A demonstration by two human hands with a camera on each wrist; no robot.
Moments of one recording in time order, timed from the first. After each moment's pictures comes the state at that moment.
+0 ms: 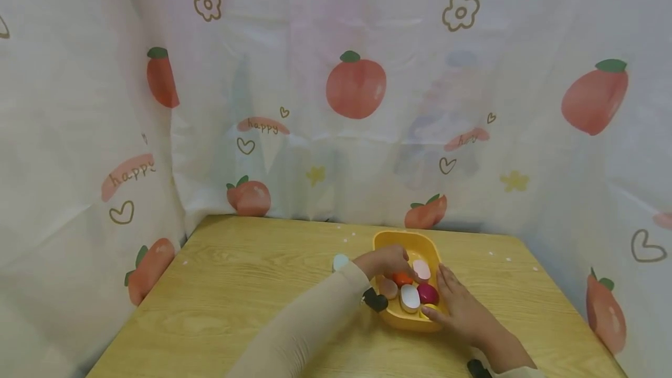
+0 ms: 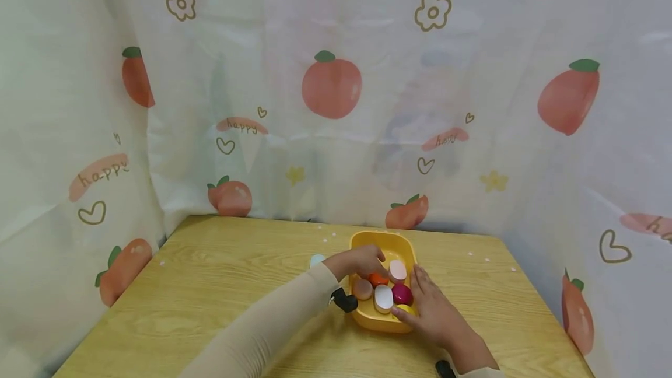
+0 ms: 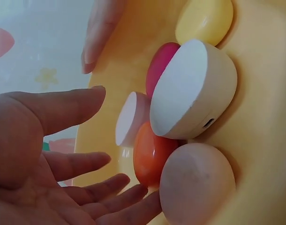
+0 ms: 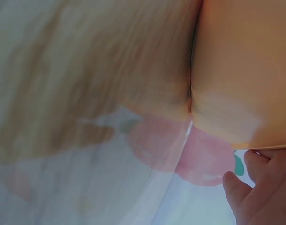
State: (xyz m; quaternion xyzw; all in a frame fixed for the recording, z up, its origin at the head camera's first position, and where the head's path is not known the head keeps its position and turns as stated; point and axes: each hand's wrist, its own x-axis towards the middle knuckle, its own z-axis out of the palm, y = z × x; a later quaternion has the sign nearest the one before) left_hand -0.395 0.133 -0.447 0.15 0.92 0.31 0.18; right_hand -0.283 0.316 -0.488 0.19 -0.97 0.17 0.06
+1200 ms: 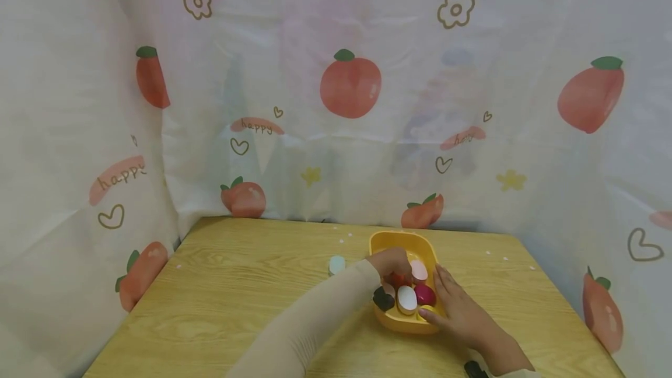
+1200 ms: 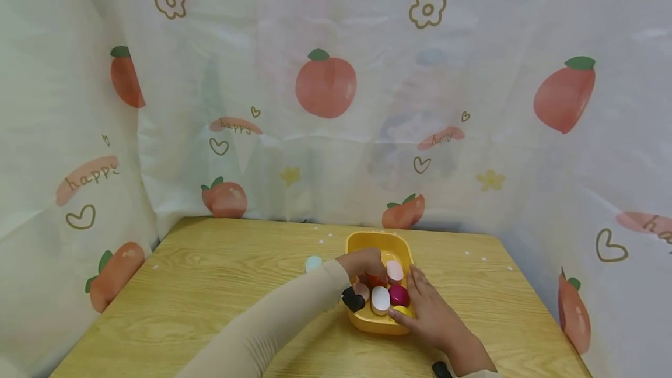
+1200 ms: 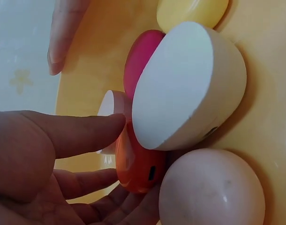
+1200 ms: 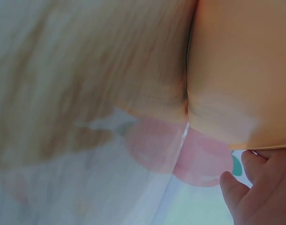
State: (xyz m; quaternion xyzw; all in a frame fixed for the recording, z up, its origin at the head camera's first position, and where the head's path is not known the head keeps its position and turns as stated) left_hand -0.410 0.161 -0.462 0.09 0.93 0.29 0.22; right_hand -0.280 0.318 -0.488 0.20 -0.96 0.17 0.07
